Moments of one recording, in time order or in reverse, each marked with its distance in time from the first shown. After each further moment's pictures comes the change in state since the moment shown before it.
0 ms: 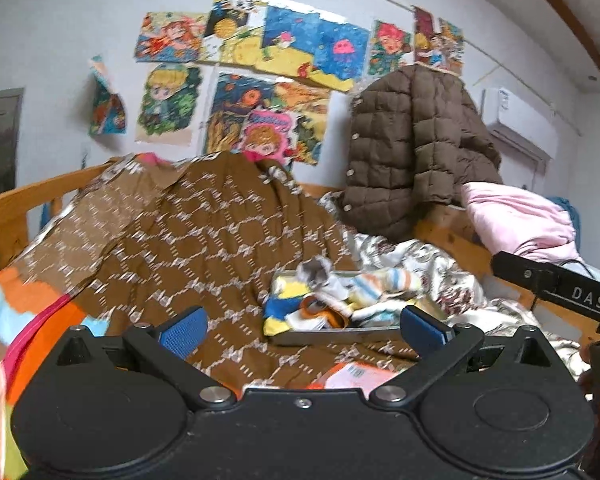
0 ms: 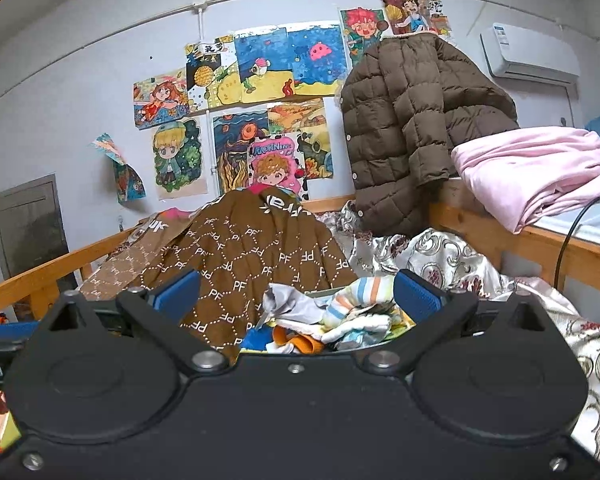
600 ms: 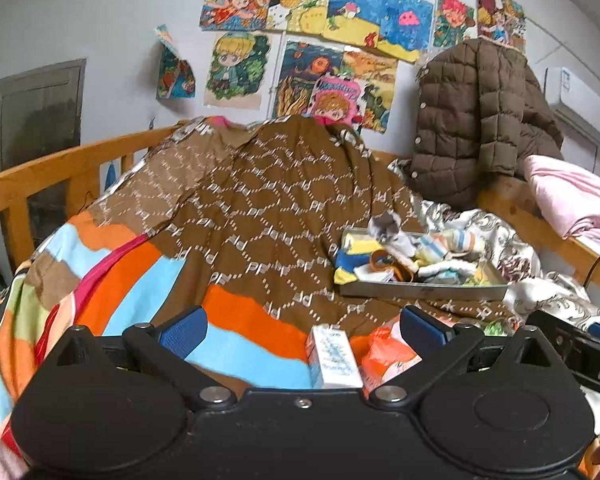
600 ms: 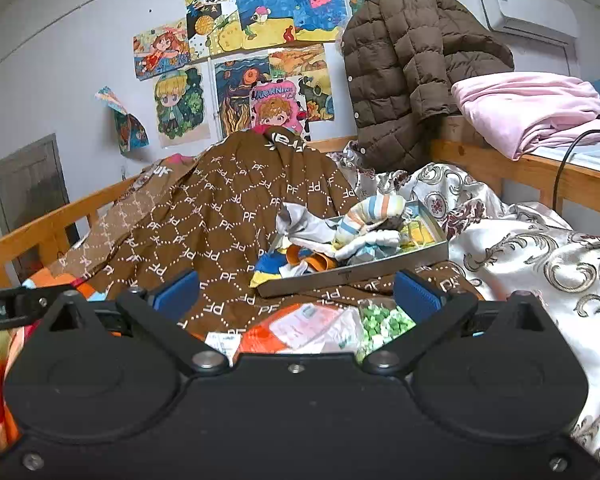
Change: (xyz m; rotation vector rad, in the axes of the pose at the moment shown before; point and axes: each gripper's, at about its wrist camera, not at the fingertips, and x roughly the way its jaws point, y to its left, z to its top) left arm -0.029 0.023 -0.031 -0.052 0.103 0.194; right arm -0.024 0.024 -0.056 0.000 0.156 -0.023
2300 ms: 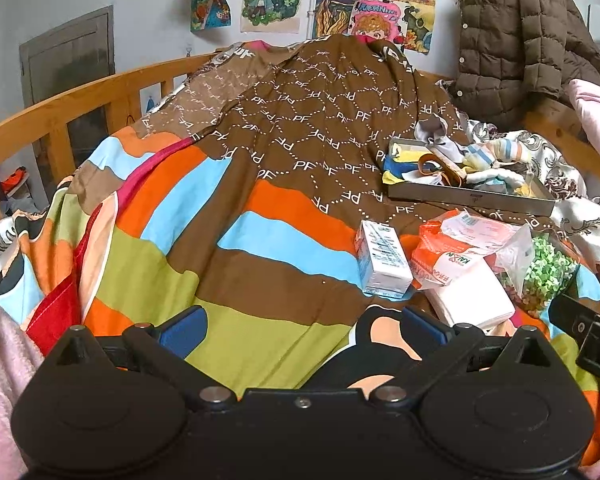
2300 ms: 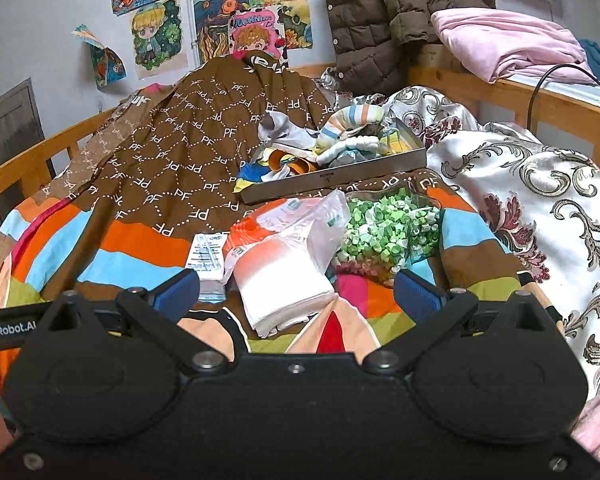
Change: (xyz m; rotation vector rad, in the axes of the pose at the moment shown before) left arm -0.001 0.001 -0.052 0.012 0.220 0.151; right arm -0.003 -0.008 -0.047 -0.003 0.218 -0.056
